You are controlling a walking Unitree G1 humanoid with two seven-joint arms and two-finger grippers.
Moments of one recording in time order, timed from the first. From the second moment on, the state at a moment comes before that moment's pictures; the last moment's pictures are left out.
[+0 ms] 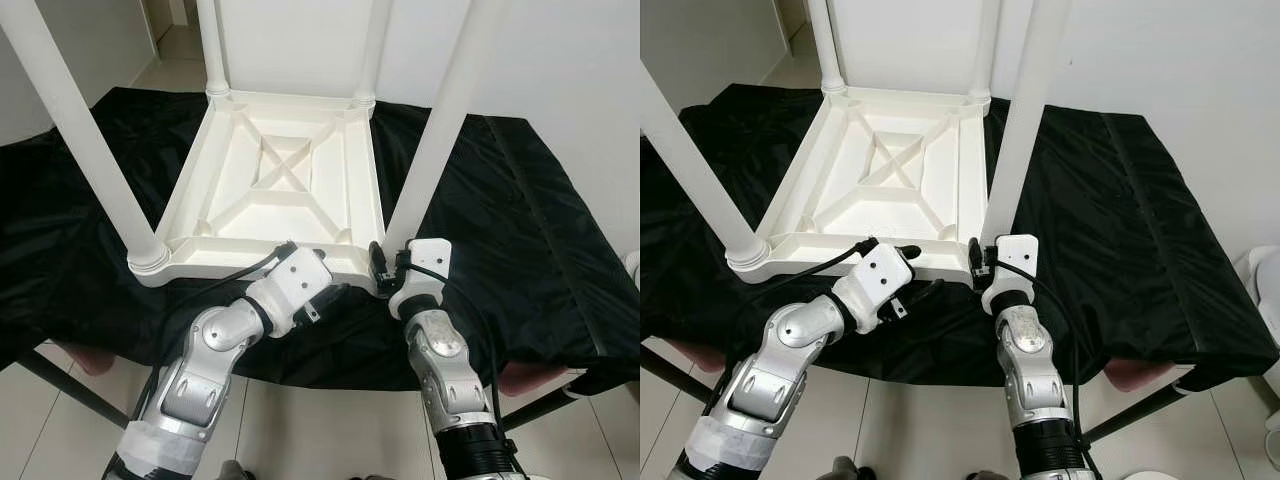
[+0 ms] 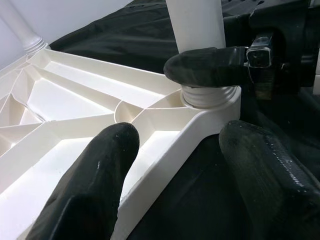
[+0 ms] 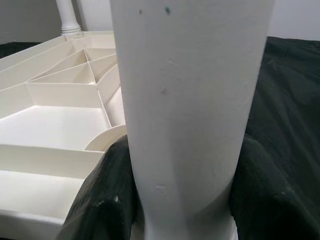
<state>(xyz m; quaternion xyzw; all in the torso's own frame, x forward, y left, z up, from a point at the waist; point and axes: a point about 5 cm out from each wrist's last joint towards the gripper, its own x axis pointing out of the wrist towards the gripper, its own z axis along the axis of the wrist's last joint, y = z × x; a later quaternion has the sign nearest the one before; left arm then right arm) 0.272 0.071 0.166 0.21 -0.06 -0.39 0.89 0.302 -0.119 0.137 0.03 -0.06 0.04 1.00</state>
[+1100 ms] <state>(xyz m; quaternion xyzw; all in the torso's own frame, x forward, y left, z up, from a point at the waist) 0.269 0.068 0.173 0.22 -0.07 -0.40 0.89 0.324 -0.157 0.153 -0.09 -0.03 0.38 0.92</state>
